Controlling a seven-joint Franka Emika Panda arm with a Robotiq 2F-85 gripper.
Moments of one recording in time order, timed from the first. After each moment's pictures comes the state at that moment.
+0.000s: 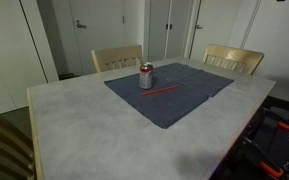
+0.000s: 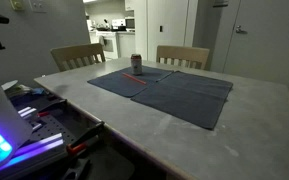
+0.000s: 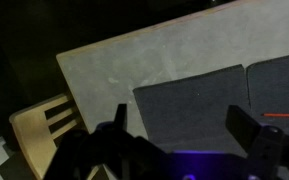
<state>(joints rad) -0.29 -0.73 -0.20 -2.51 -0.35 1.88 -0.09</state>
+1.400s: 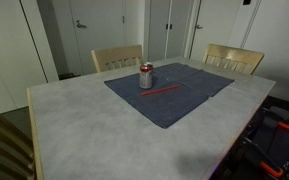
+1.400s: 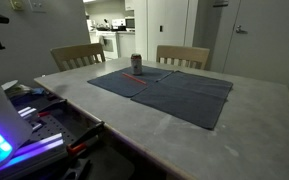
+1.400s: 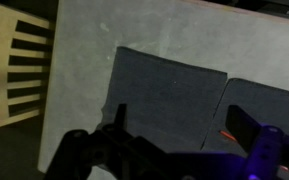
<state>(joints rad) -0.06 -0.41 -0.19 -2.29 -0.39 1.90 -0.39</state>
